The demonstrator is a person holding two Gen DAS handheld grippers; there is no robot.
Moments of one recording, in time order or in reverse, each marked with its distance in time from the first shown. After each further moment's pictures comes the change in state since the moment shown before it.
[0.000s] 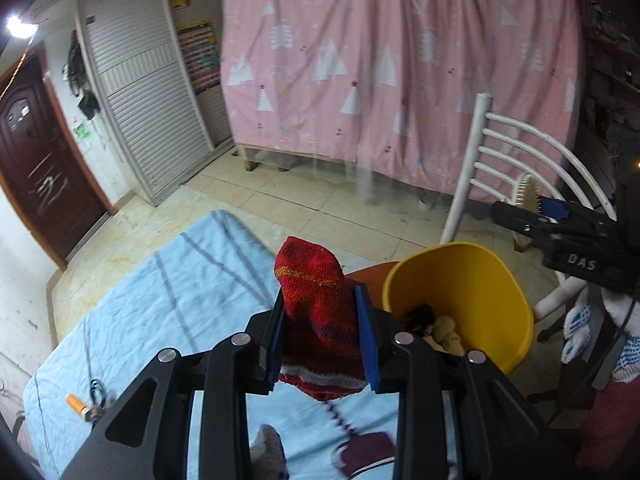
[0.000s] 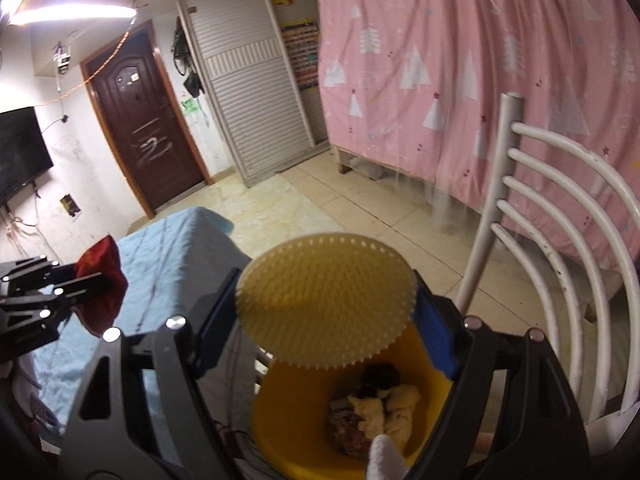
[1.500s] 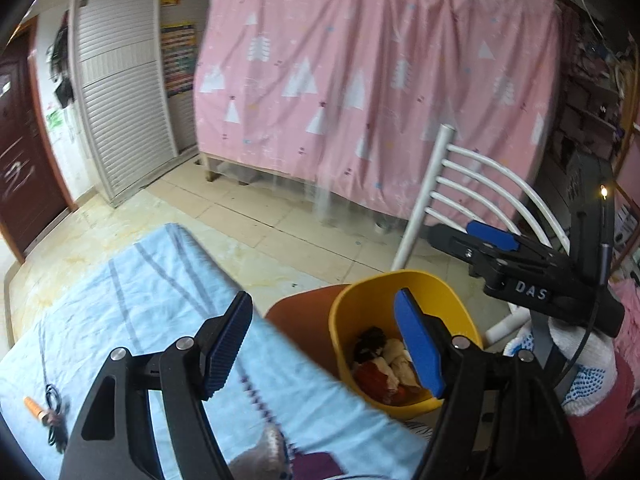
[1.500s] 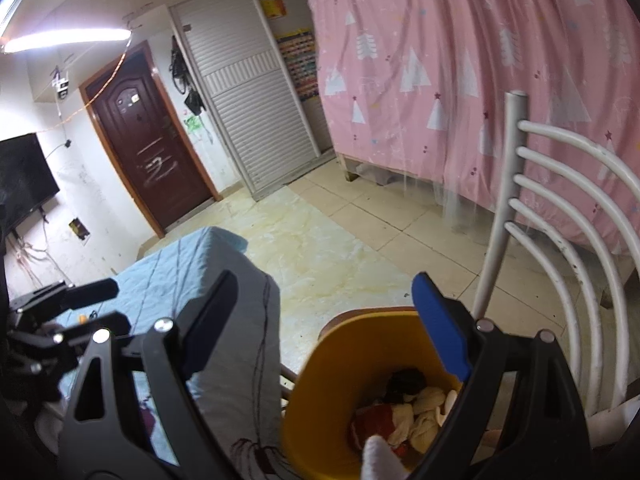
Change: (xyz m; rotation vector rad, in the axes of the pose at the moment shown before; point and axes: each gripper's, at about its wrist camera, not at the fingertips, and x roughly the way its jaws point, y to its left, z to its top) left arm -0.010 0.007 0.004 -0.085 -0.076 -0.160; right arm 0.002 0.019 0.008 0.058 -0.032 0.048
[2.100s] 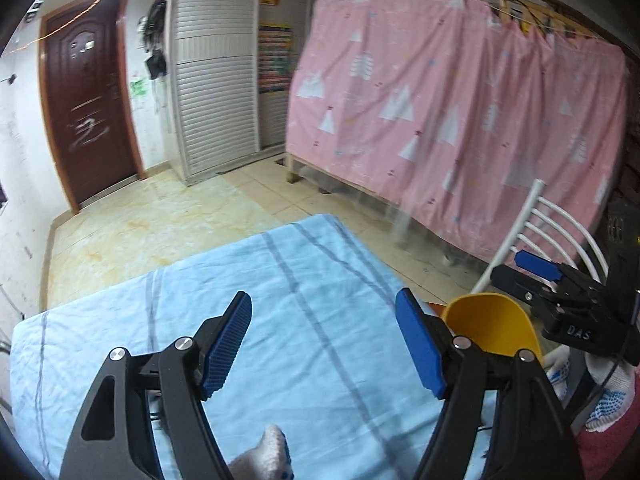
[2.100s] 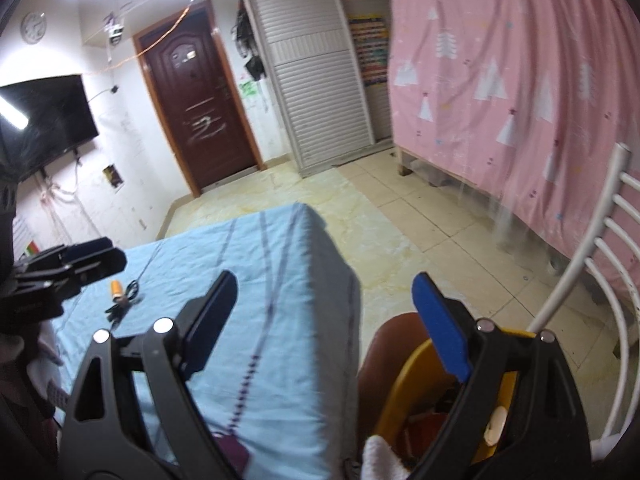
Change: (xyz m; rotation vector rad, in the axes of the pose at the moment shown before) left arm -0.066 0.134 -0.031 -0.198 -0.065 0.216; right arm 0.029 0.122 -0.003 -0.191 0.068 0.128
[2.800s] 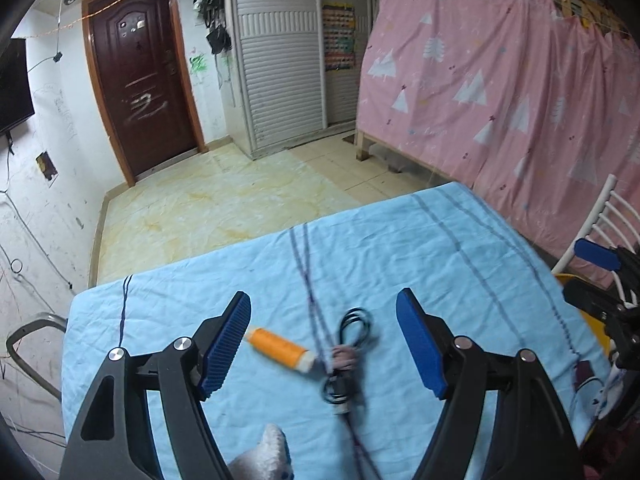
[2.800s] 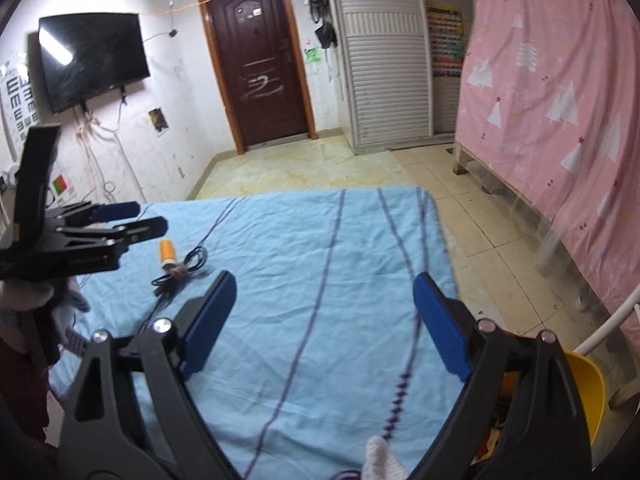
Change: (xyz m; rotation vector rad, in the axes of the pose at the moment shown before) left arm 0.001 0.128 -0.028 -0.053 0.089 0.197; right arm 0.041 0.112 -0.006 -0.194 0.097 0.119
